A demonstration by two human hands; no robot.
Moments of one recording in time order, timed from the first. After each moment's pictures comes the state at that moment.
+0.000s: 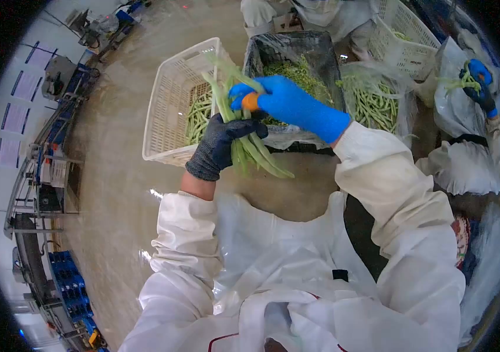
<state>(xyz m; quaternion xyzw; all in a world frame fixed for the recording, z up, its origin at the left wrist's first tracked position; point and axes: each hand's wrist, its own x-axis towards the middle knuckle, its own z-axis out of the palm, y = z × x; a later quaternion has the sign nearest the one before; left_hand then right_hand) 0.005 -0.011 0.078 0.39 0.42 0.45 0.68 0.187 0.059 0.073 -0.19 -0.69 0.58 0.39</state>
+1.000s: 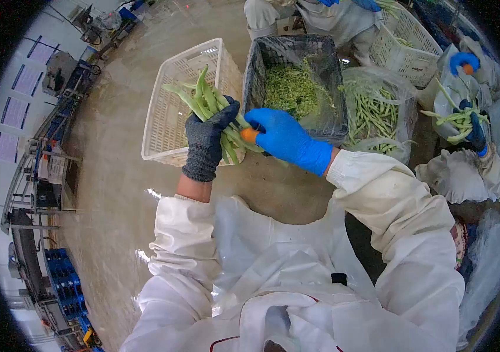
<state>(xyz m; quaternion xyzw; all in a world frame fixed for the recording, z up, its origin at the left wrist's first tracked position) -0.007 0.000 0.079 0.42 0.51 0.60 0.45 0.169 0.021 0.051 -0.34 -0.78 0.40 0.35</state>
